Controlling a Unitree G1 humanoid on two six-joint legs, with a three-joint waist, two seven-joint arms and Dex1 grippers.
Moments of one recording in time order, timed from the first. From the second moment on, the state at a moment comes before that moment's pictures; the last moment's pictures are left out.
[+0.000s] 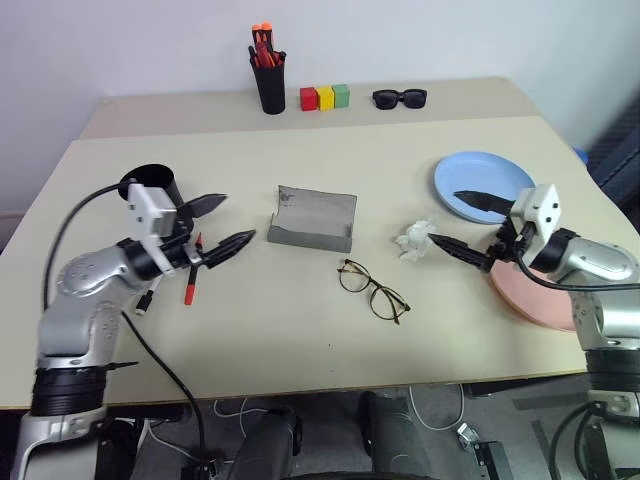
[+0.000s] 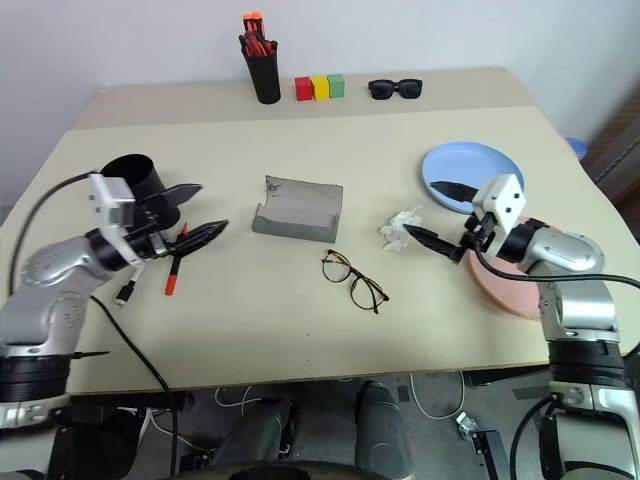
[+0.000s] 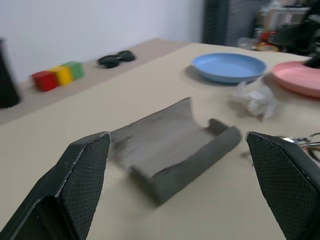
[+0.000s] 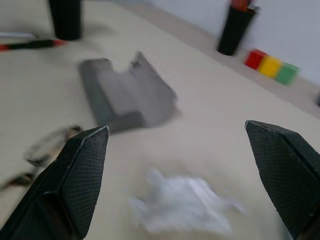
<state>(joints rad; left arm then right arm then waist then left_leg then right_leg) -0.27 0.66 0.28 -0.09 -0.57 0.31 -0.92 -0.36 -0.72 -0.16 0.05 0.43 0.11 1.07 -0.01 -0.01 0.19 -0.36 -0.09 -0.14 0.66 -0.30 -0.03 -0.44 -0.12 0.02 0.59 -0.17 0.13</state>
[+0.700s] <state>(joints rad) 0.03 0.82 0.57 -0.46 -0.62 1.14 -0.36 -0.32 -0.68 -0.07 -0.16 0.49 0.24 1.09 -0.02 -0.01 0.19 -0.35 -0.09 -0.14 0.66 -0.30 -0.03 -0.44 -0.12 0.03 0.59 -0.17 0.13</state>
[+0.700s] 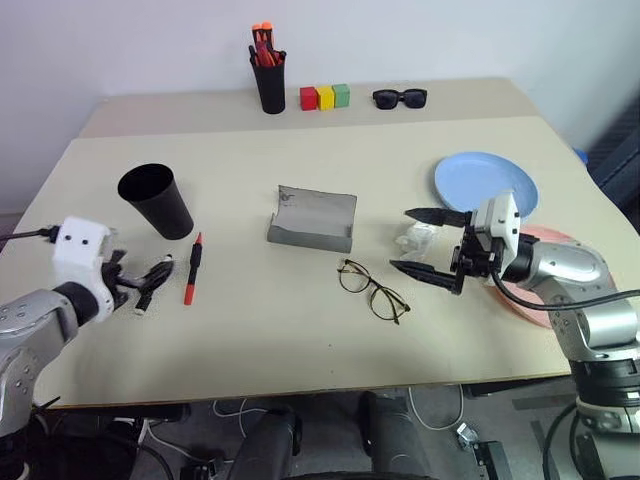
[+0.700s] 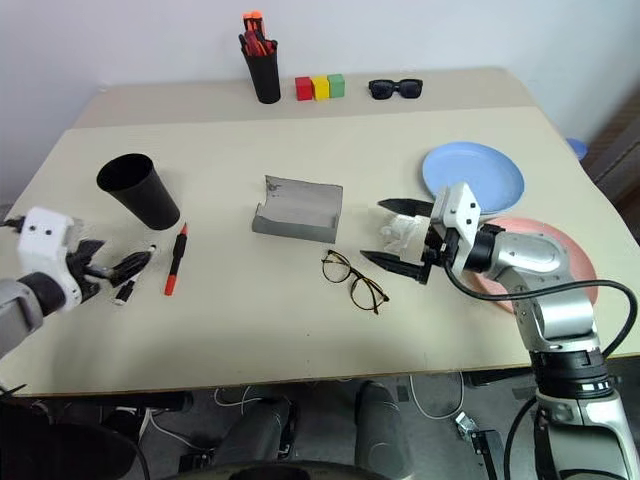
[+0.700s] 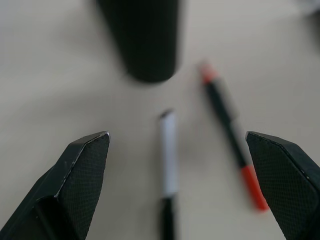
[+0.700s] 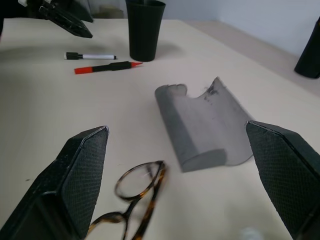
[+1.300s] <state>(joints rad) -0.13 0.91 0.33 -0.22 -0.57 1.23 -0.47 -0.27 -0.65 -0.05 -0.21 0.46 0.23 1.03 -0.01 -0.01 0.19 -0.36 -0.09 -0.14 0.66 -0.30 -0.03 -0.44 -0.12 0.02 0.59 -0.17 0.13</state>
